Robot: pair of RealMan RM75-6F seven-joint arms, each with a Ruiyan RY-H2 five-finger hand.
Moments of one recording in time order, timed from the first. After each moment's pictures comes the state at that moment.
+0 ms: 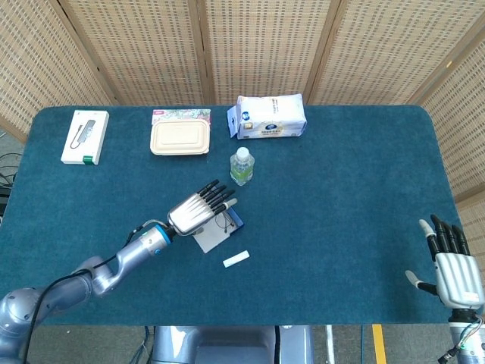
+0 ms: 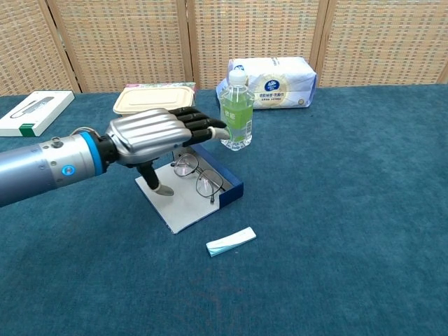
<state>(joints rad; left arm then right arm) -0.91 -1.78 0.06 -0.85 1.67 1.07 -0.03 0.06 -1.14 0.07 -1.62 -1.46 1.48 -0.08</state>
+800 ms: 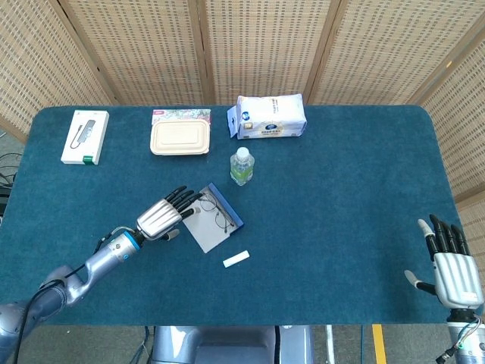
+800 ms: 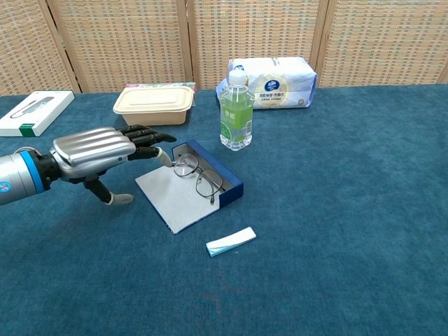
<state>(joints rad) -0.78 -1.78 0.15 -0.66 1.72 1.16 -0.29 0.06 -1.15 0.07 -1.63 -1.46 1.48 -0.10</state>
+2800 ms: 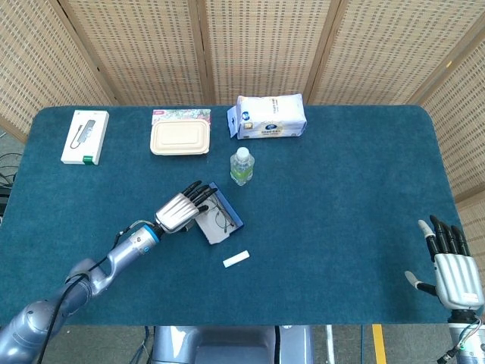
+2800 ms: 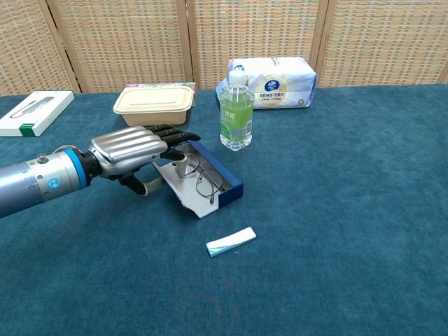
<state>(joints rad) -0.86 -1.92 0.10 -0.51 1.70 1.08 -0.30 0.06 -1.15 0.07 -1.62 -1.47 1.48 -0.09</state>
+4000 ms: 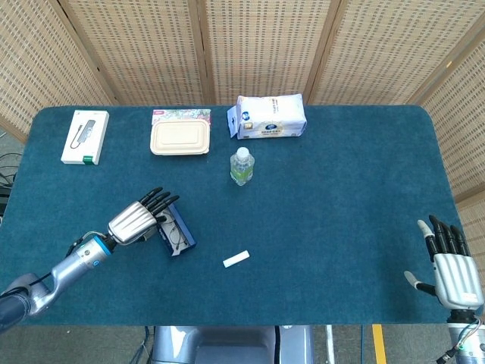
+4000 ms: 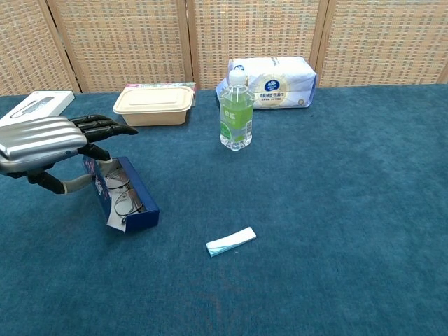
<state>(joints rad) -0.71 -1.59 0.19 -0.83 1.76 1.25 -0.22 0.06 -1.15 0.07 -1.63 -1.47 1.48 -0.10</state>
